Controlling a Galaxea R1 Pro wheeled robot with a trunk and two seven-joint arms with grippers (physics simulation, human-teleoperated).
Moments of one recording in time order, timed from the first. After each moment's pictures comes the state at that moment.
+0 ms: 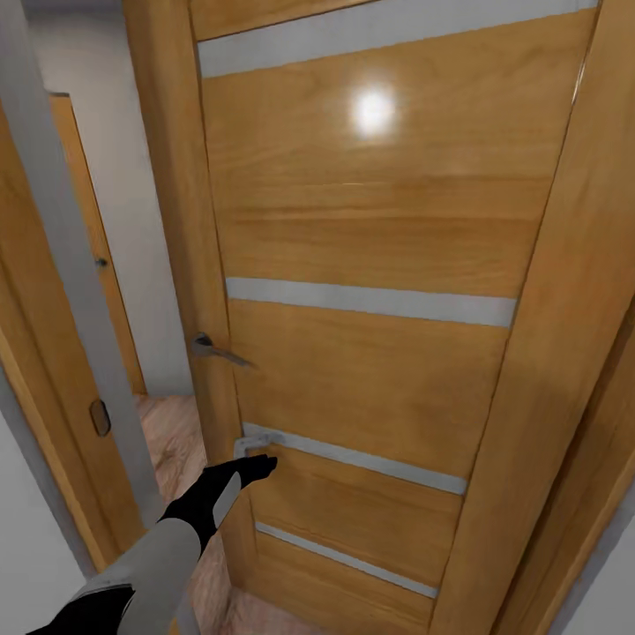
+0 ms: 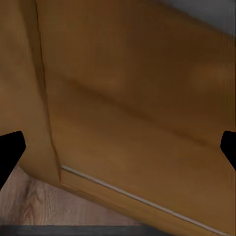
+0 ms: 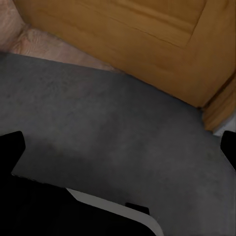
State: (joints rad) left arm -0.78 -0.14 0.17 -0.41 0.01 0.28 -0.01; right arm 0.08 -0.03 -0.06 0.08 0.31 -1.04 -0.02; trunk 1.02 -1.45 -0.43
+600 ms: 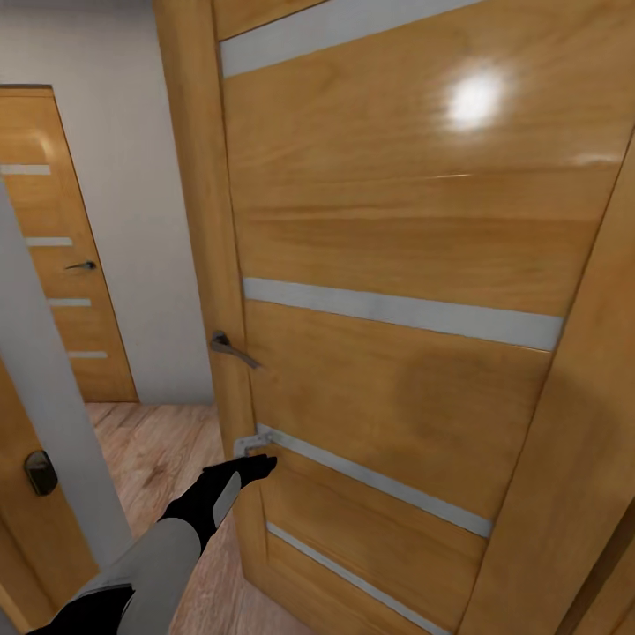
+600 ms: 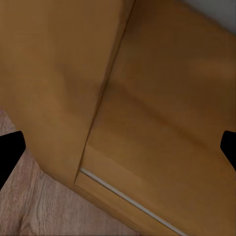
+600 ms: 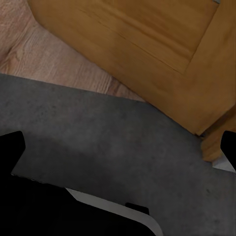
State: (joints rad) left arm -0.78 -0.14 0.18 -0.41 0.01 0.28 -0.01; right arm 0.08 -0.03 -0.06 0.08 0.31 -1.04 -0.02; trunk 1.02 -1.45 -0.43
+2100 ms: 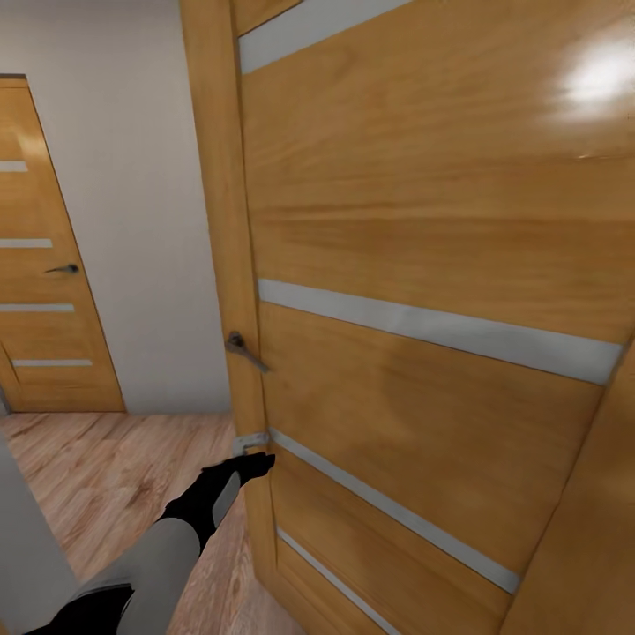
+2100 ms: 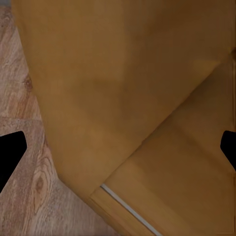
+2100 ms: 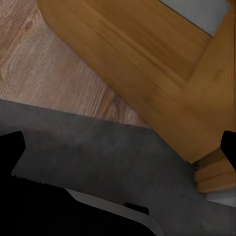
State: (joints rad) left arm -0.78 -0.13 0.18 -0.41 0.00 0.25 0.00; right arm 0.08 -0.03 -0.06 0.08 0.31 -1.04 -0.02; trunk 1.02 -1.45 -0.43
